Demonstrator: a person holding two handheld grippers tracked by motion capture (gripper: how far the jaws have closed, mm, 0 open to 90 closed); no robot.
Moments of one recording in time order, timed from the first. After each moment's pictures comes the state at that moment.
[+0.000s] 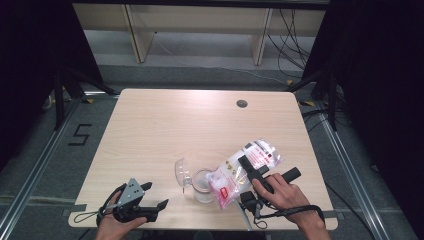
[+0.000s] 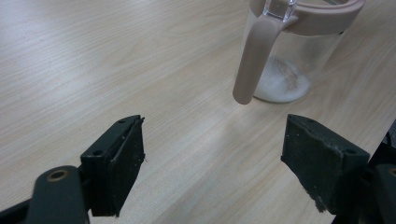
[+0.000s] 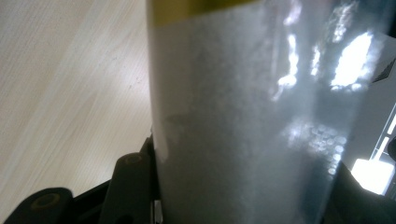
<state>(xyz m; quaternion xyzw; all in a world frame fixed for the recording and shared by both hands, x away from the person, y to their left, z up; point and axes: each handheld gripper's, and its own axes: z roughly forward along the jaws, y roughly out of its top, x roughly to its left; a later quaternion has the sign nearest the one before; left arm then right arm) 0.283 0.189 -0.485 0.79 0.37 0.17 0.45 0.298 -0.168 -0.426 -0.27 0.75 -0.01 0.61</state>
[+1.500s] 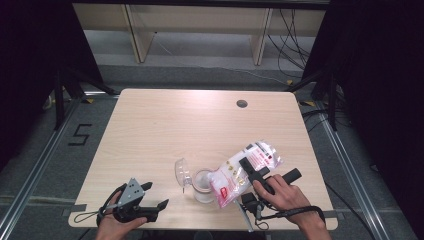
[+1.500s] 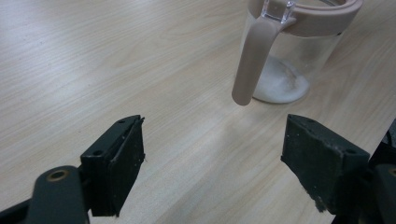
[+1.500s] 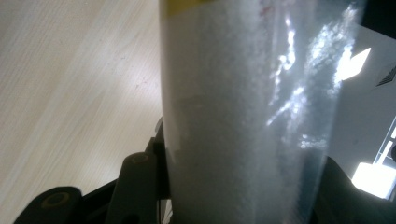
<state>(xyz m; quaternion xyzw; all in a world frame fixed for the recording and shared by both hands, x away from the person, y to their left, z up) 0.283 0.190 -0.483 0.80 0.36 0.18 0.45 0.296 -0.171 -0.431 -0.27 0.75 -0.02 0.60</state>
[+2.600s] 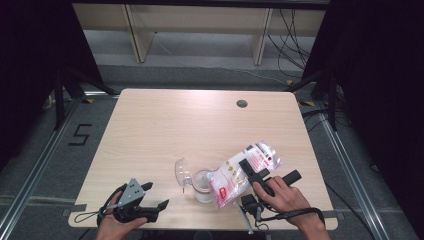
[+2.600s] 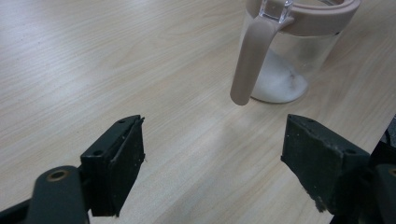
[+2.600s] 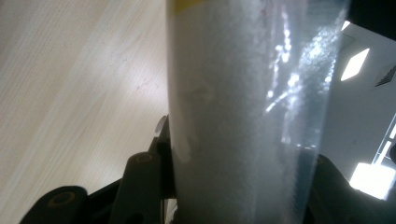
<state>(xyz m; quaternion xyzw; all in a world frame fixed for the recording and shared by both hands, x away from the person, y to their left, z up) 0.282 0.188 -0.484 0.80 0.36 0.17 0.45 0.294 -0.170 -0.432 -0.28 0.75 -0.02 0.60</state>
